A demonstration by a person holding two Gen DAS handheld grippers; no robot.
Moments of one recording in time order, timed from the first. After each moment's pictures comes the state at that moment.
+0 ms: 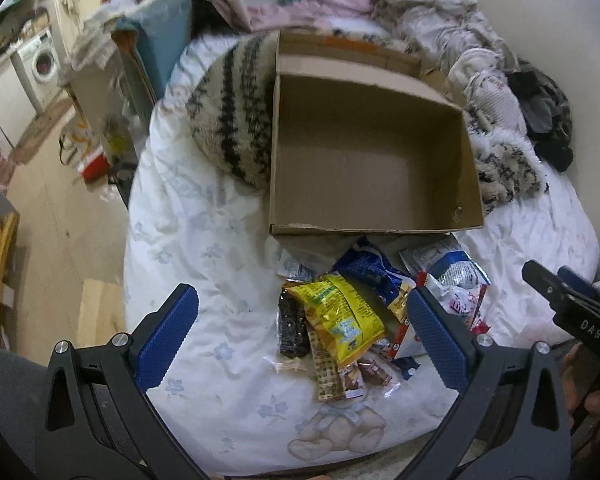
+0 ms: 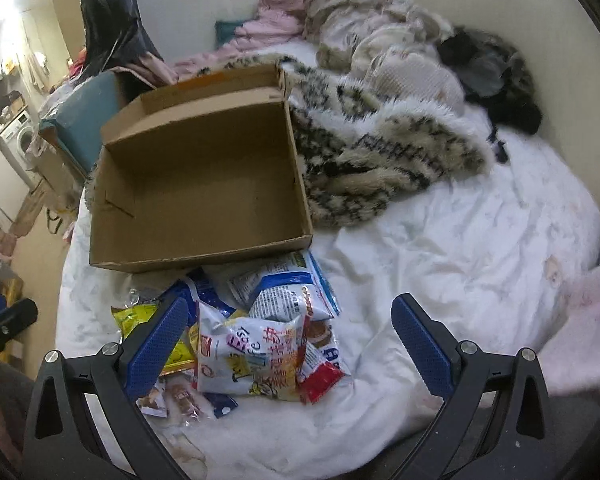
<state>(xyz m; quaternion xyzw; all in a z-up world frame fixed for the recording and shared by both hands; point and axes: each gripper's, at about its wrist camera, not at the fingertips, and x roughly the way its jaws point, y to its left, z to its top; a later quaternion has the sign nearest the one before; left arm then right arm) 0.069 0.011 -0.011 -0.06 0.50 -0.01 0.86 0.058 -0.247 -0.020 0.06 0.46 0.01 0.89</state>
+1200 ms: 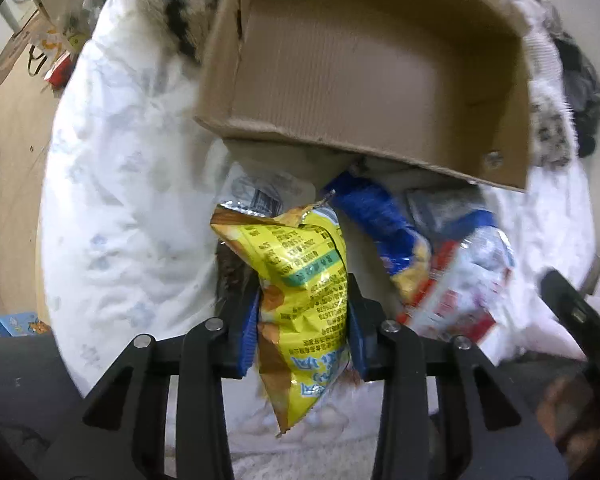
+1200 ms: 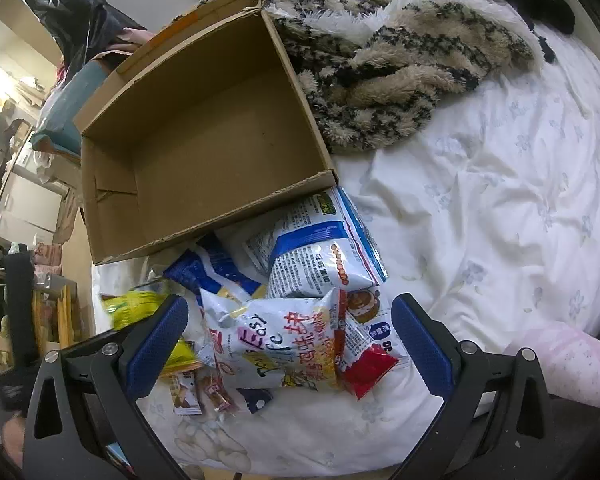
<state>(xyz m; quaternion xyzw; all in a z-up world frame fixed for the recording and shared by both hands) 0.108 -0.010 -0.096 -0.11 0.64 -0.03 0.76 0.096 -0.267 -0.082 0.18 0.55 0.06 0.81</state>
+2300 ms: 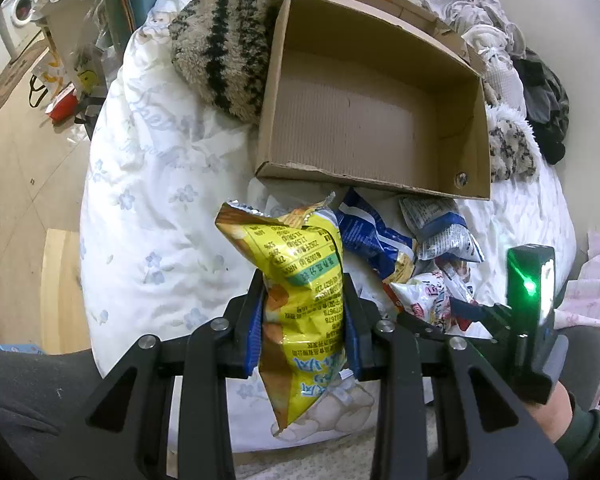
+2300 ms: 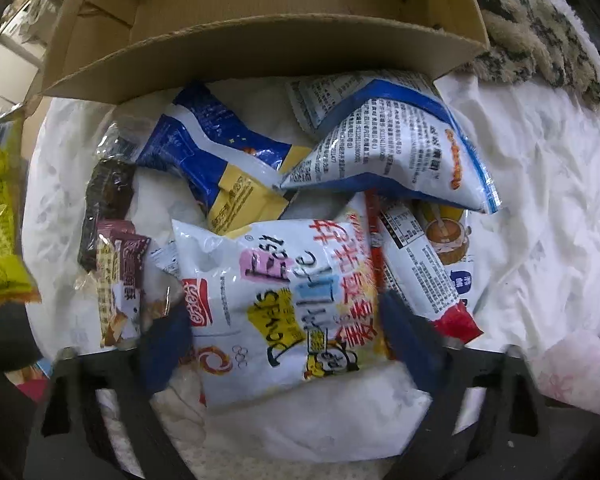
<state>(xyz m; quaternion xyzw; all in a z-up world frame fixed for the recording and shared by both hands) 0.076 0.028 -0.058 -0.11 0.58 -0.06 0.81 0.086 -0.177 -0.154 -0.01 0.66 0.10 0.75</state>
